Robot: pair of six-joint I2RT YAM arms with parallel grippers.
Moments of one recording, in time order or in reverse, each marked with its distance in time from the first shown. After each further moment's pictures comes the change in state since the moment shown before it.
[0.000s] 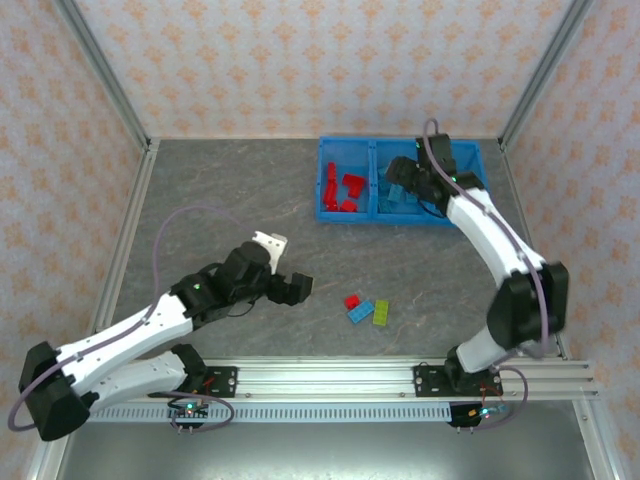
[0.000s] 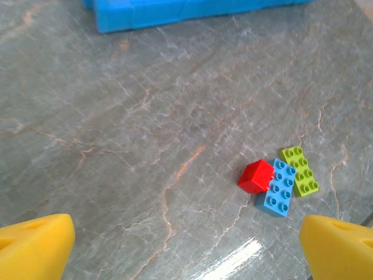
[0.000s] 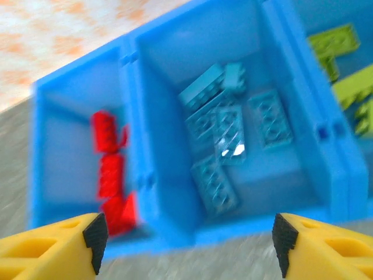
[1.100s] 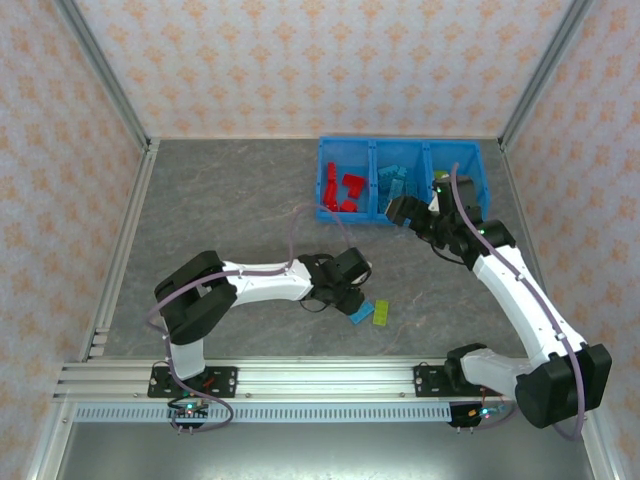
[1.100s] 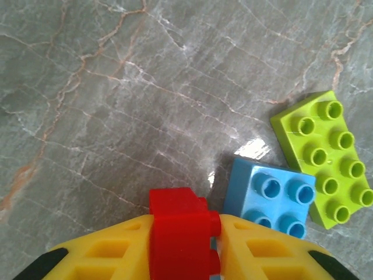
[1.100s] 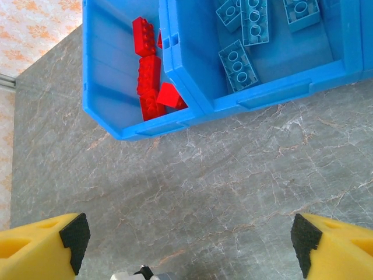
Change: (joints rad) left arm -0.188 0.848 0.422 0.015 0.073 0.011; right arm 0.016 -0.360 -0.270 -0.122 -0.187 0.053
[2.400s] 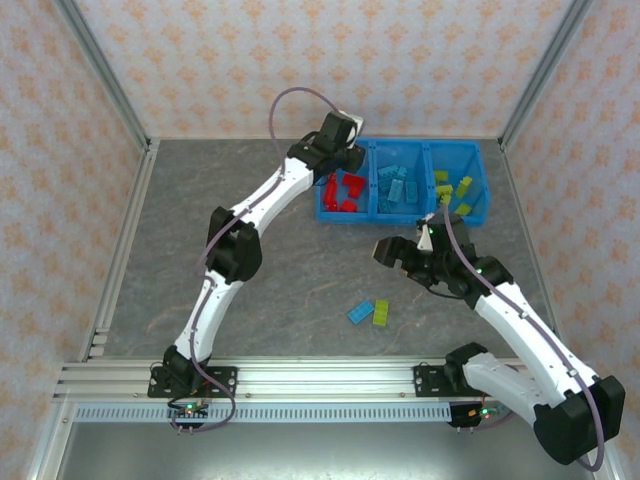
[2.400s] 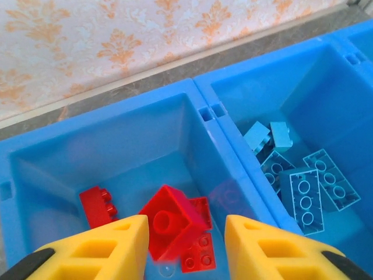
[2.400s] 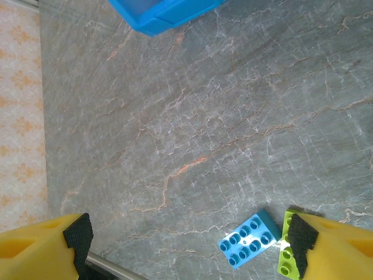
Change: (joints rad) left arm 0.455 0.605 1.276 -0.190 -0.081 0.294; right arm 0.125 -0.215 -0.256 0.009 -0.157 0.097
